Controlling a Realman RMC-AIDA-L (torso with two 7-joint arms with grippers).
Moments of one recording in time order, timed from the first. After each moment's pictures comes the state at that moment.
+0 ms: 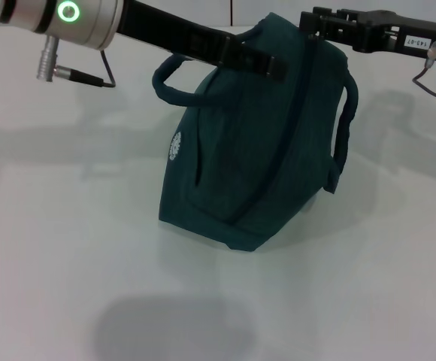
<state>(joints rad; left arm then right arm) -0.75 -2.08 1.06 1.27 2.10 1.59 -2.58 0.73 2.01 -0.88 -0.60 -1.60 -1.34 1.70</state>
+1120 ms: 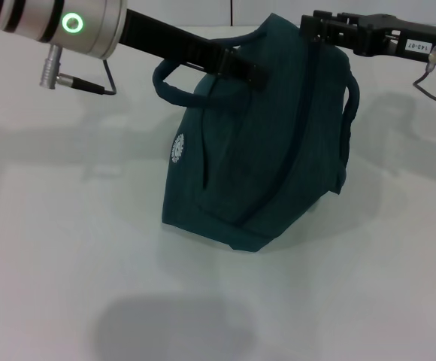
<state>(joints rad) -0.75 -2.08 1.07 1.23 2.11 1.58 -2.53 0.72 2.01 -0.88 -0.60 -1.59 -1.35 1.70</state>
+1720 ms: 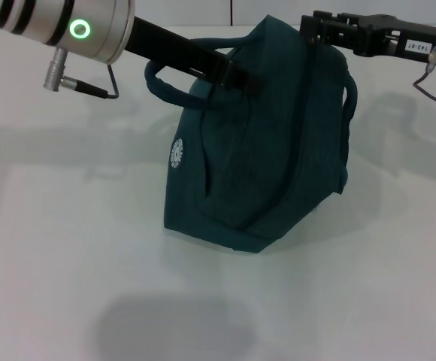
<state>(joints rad) -0.76 -2.08 1.10 1.23 2.13 1.58 -2.50 0.72 2.01 -0.88 -0.60 -1.59 -1.35 1.70</state>
